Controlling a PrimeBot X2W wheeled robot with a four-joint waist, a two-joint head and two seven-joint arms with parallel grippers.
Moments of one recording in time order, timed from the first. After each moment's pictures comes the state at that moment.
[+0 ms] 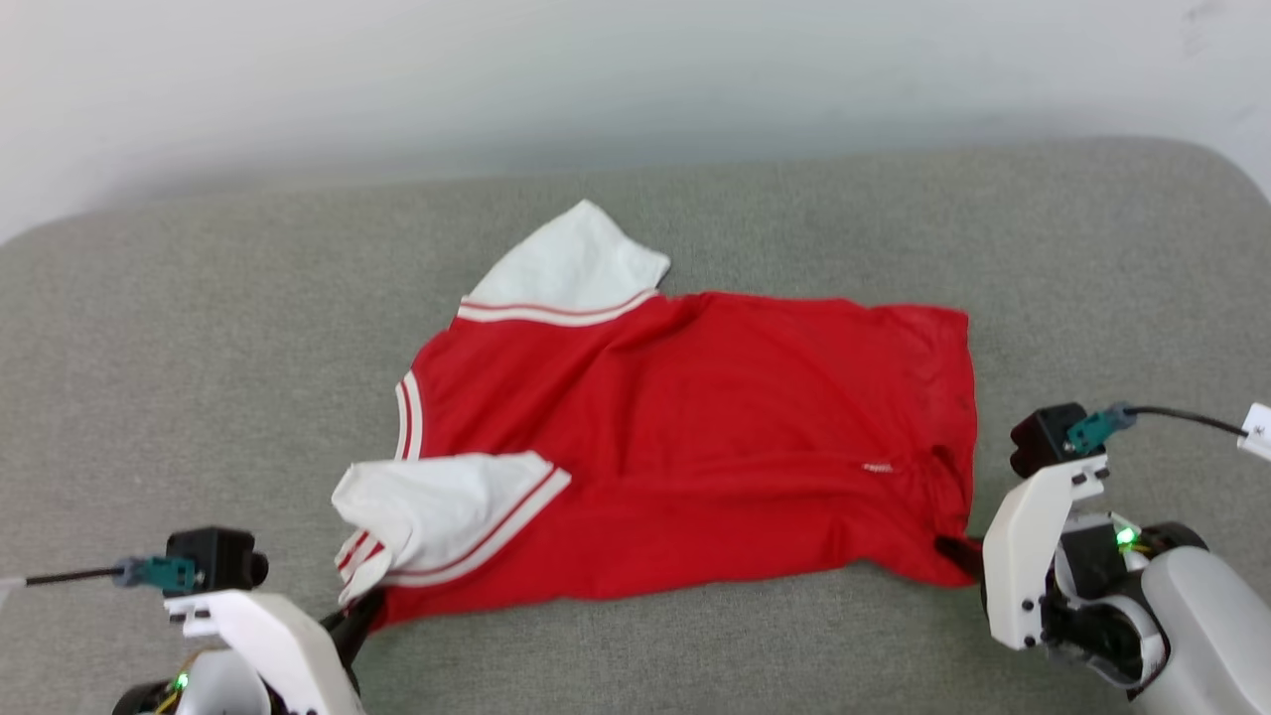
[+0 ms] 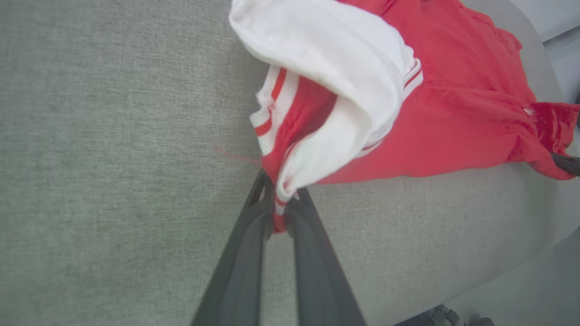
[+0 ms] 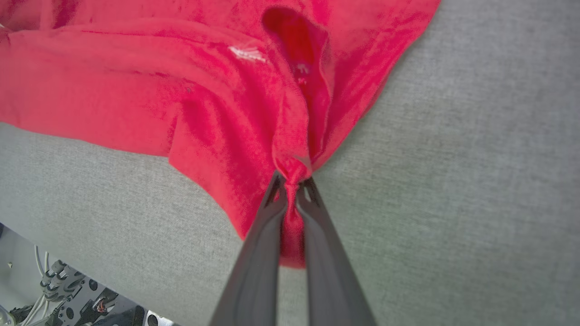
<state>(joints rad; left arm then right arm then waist) -0.03 0.56 -0.32 -0.01 -0.96 0.12 0.37 -0.37 -0.37 0.37 0.40 0.65 0.13 0.66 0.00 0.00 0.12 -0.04</state>
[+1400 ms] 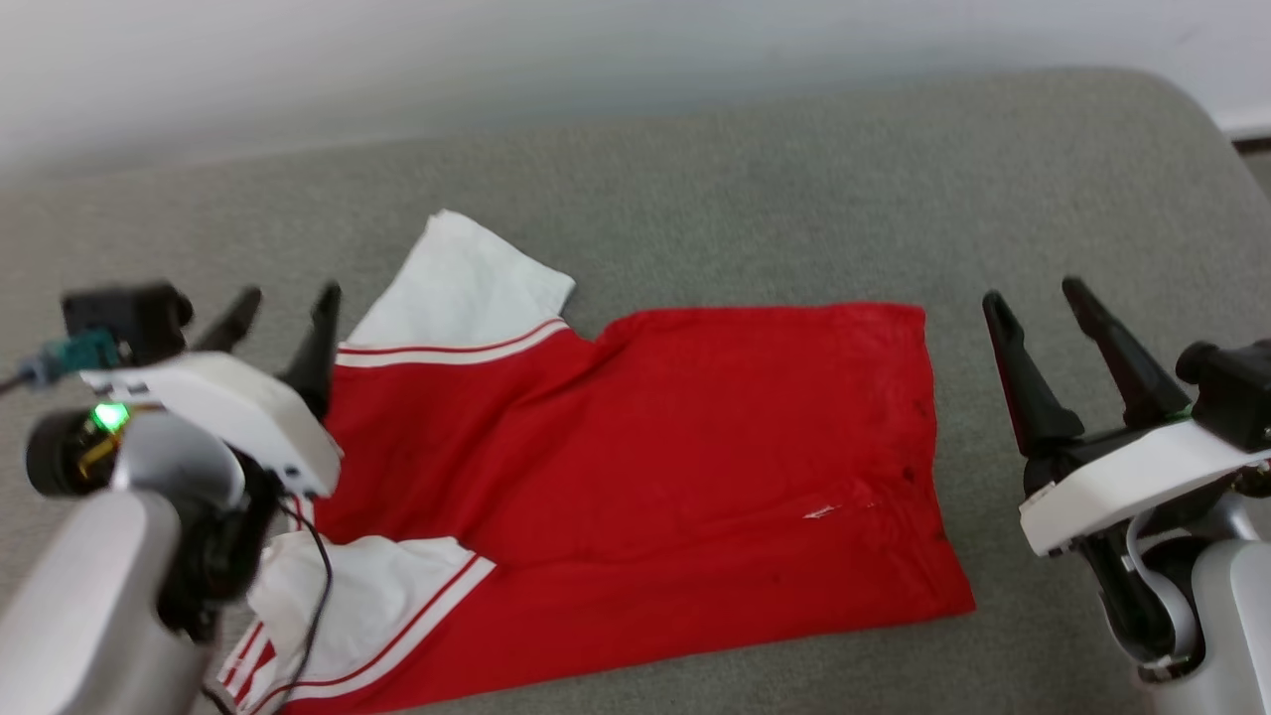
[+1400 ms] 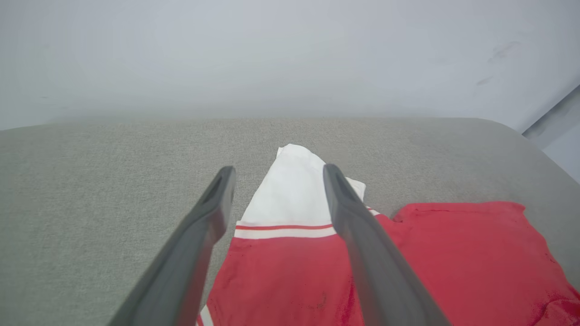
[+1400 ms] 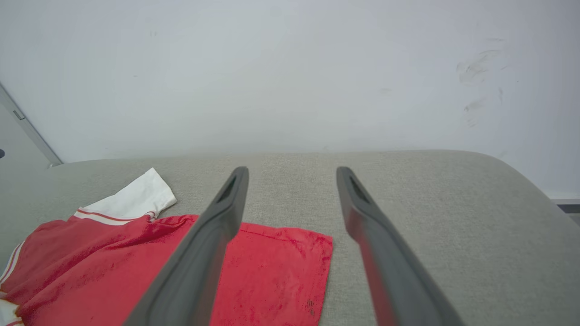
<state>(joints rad) -0.36 0.53 -0.30 0.00 -0.73 0.20 0.18 -0.24 -0.22 0.09 0.00 0.37 0.13 0.06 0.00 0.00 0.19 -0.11</state>
